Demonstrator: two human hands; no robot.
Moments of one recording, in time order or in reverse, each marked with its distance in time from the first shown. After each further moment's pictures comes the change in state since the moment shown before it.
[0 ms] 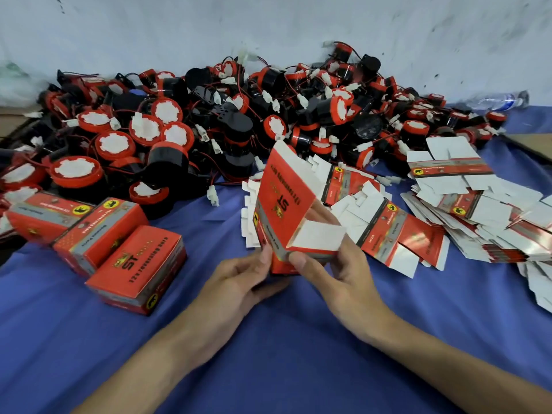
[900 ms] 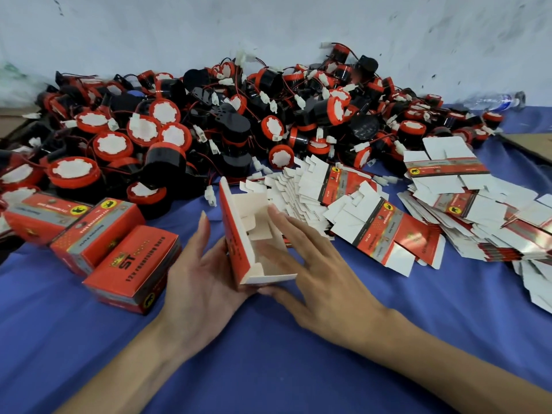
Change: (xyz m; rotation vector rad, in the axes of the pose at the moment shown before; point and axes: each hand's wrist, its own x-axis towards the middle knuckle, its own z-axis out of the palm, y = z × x) left_hand -0.004 0.013 -0.010 -0.373 -0.103 0.032; right_hand -0.003 -0.002 -0.001 -0.924 -0.273 -0.358
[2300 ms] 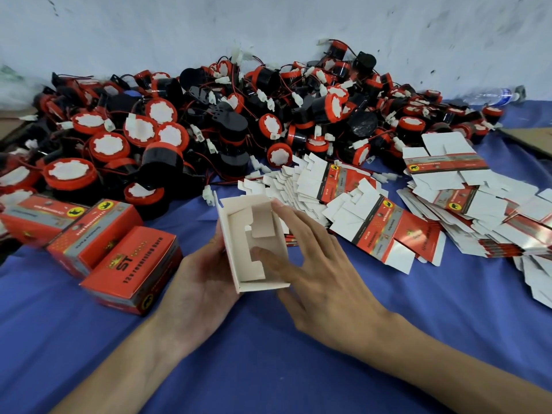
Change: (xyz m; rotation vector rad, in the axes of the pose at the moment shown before) left_hand 0.007 -0.008 -0.015 0.068 0.015 0.040; right_hand -0.002 -0.004 -0.002 -0.033 0.042 0.010
